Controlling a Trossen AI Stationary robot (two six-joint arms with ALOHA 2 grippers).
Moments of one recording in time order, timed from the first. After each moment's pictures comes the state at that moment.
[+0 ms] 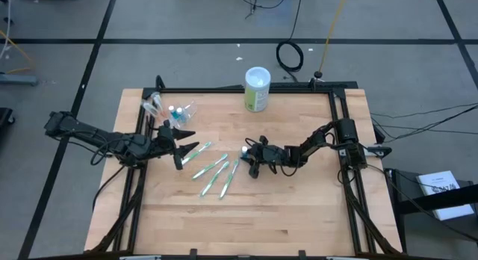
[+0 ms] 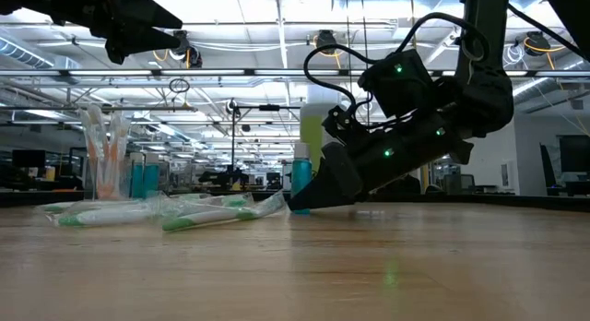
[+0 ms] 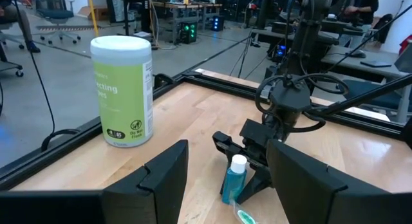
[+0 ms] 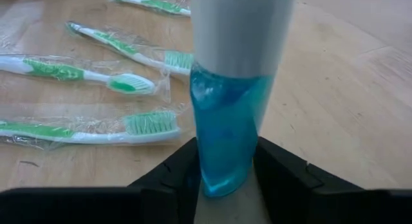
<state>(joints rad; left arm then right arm) -0.29 0.67 0.41 0.11 -0.63 -0.22 0.02 2.06 0.70 0.94 0.23 0.22</state>
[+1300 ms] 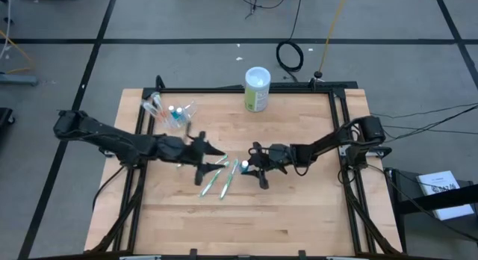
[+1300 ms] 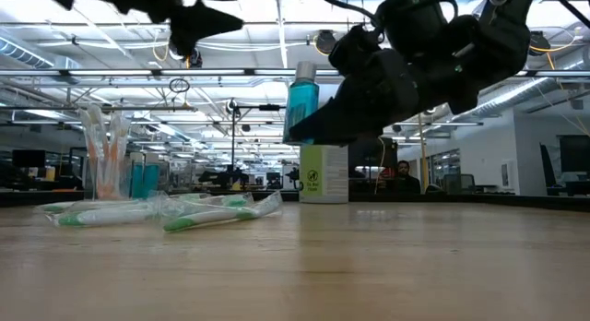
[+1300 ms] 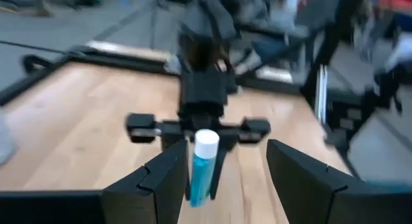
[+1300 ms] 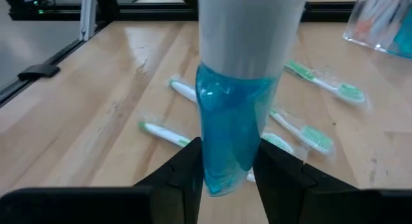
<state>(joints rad) -0.20 1.14 0.64 0.28 -0.15 -0.20 0.08 1.80 0.69 0.78 -0.11 0.03</state>
